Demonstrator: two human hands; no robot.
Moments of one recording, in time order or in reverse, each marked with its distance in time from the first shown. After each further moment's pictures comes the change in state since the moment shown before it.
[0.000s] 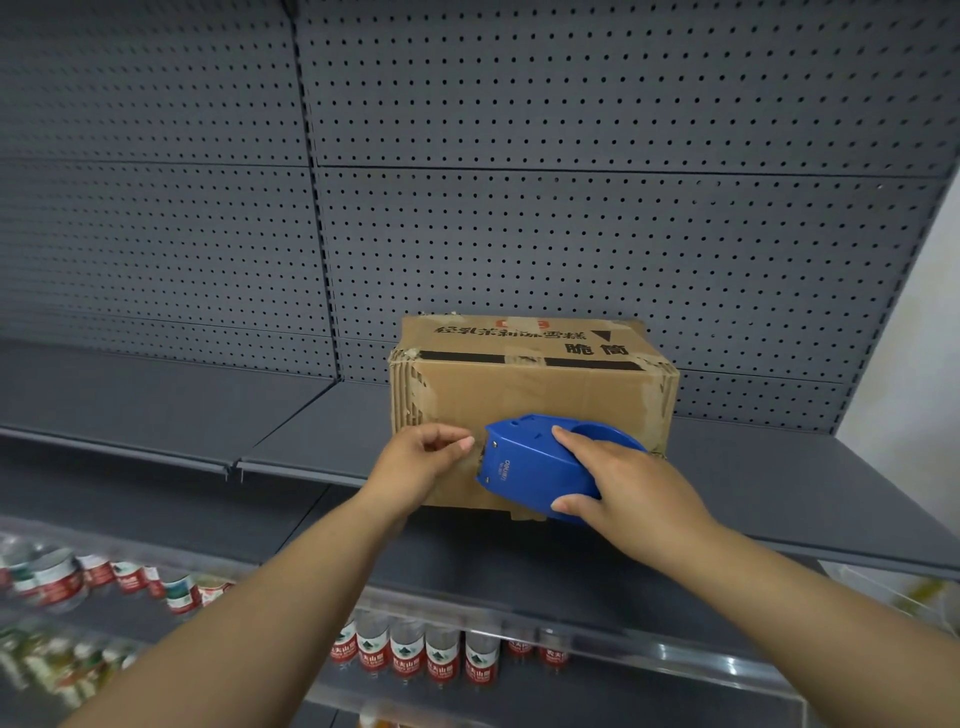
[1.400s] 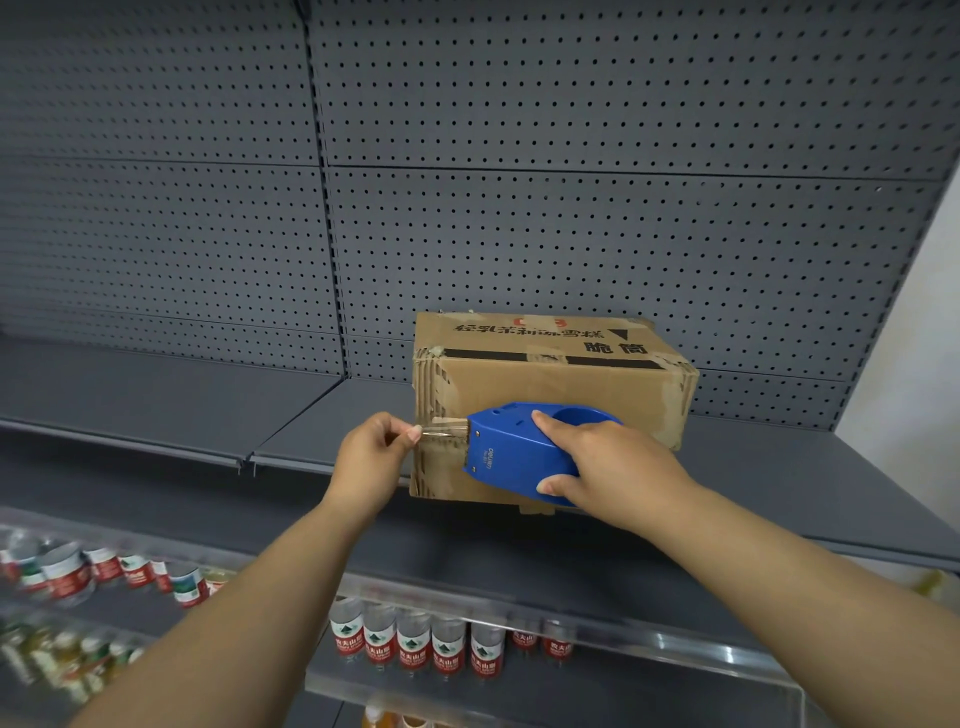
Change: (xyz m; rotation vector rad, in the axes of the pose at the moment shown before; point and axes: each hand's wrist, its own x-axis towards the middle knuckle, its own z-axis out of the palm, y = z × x) left_hand -0.009 -0.015 -0.040 0.132 0.268 0.030; right_hand 0.016 -0.024 -0.011 -0.149 -0.048 -0.079
